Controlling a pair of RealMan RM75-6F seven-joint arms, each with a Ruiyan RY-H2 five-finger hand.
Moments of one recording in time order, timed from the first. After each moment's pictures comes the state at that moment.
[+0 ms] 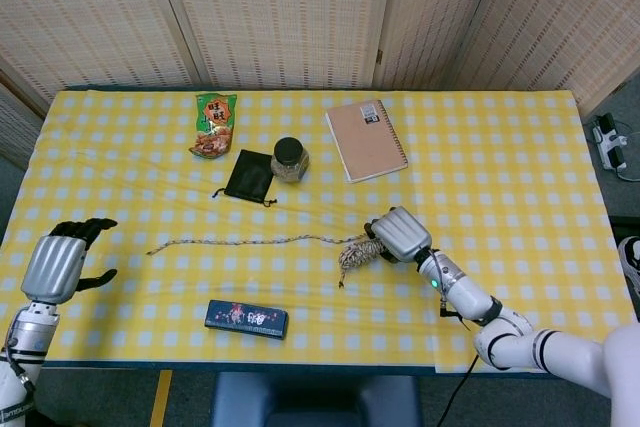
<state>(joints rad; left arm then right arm) -0.31 -1.20 -0.15 -1.47 1.48 1.30 0.04 0.79 -1.51 0.11 -1.29 -1.37 0.77 -0.23</state>
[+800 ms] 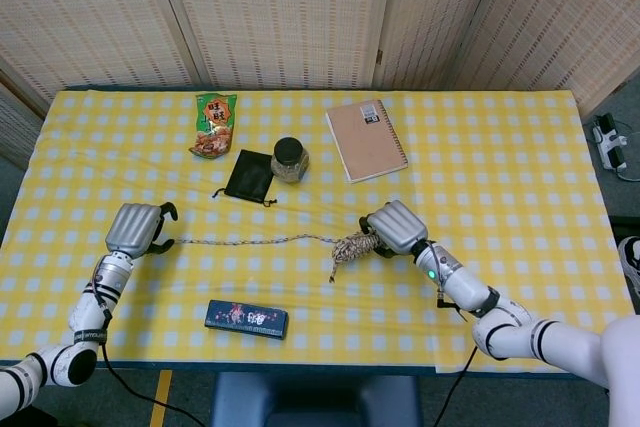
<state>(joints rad) -0.59 -1.41 -0.22 -1.31 1.17 0.91 0.22 0.83 -1.49 0.12 -1.28 -1.37 0.74 -0.10</state>
